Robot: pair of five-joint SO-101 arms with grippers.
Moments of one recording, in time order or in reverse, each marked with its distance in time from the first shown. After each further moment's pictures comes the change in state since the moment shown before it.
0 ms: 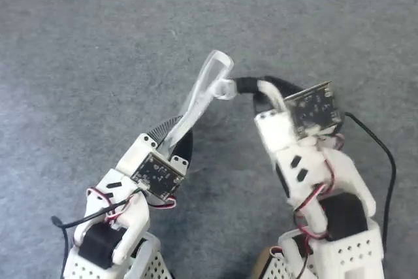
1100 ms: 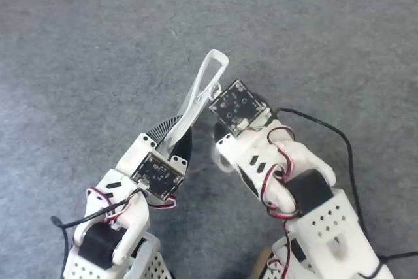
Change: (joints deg) left arm 0.0 0.0 0.0 0.2 0.1; right arm -16.3 11.4 0.7 9.8 7.3
